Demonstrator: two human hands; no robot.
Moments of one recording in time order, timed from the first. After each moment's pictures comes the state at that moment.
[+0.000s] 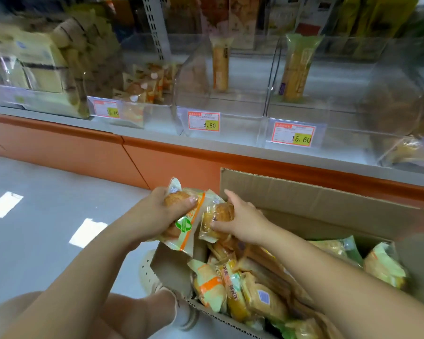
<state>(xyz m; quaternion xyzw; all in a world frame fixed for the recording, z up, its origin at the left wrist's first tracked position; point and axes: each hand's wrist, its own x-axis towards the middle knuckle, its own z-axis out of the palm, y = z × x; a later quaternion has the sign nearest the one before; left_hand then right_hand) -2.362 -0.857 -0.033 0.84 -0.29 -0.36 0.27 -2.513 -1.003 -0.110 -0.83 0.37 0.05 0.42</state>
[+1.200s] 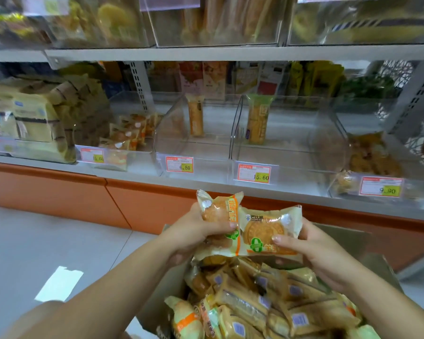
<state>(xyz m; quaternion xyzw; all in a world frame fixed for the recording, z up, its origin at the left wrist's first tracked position) -2.438 -0.932 -0.004 0.61 -0.29 -0.56 0.47 -2.664 -1.038 -0.022 -0.59 0.37 -0.18 0.69</state>
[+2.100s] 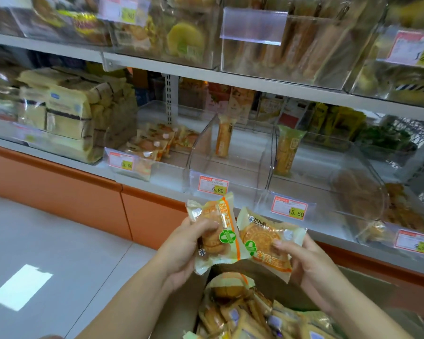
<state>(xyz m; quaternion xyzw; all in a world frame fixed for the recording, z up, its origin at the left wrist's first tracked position) -2.374 -0.898 -0.002 0.48 -0.14 -0.55 0.67 -2.574 -1.017 0.005 -0.52 0.39 -0.24 0.72</state>
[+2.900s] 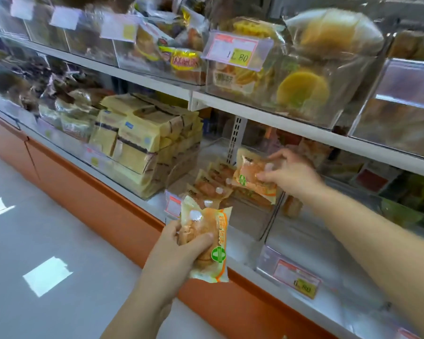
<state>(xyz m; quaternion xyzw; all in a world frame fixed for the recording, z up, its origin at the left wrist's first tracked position) -2.215 -0.889 0.032 0.64 -0.11 -0.32 0.69 -2.245 -1.138 0.119 -0.87 0.34 -0.19 0.29</state>
